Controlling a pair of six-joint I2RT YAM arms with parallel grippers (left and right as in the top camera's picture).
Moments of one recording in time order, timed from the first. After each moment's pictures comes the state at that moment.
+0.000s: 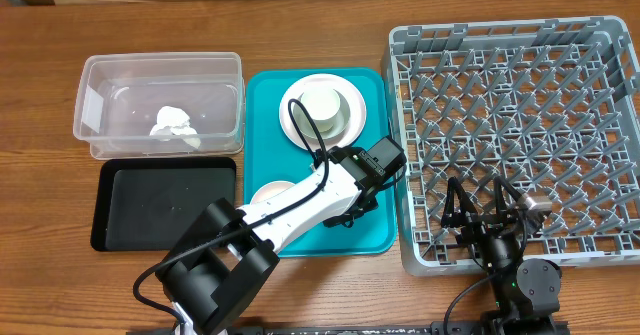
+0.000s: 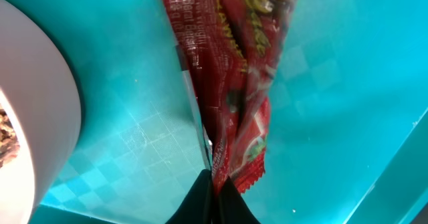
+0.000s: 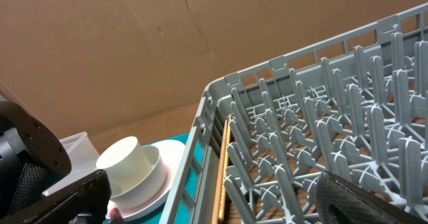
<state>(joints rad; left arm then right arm) -0.84 1.90 1.29 -0.91 -0.10 -1.20 0.15 0.01 0.02 -0.04 -0.03 0.41</state>
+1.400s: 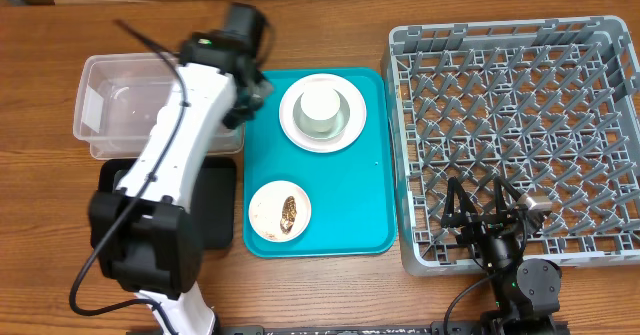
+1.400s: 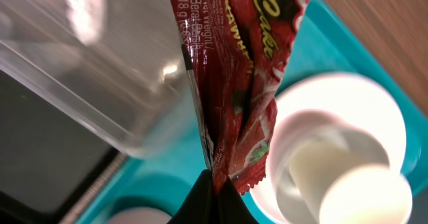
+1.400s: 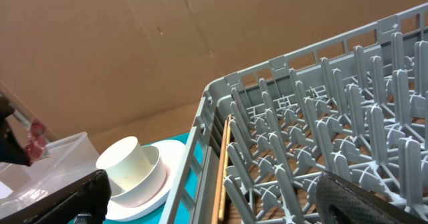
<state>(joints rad) -0.22 1.90 1.74 -1.17 -0.11 -0.98 0.15 0.01 0.02 -0.04 -0.03 0.41</state>
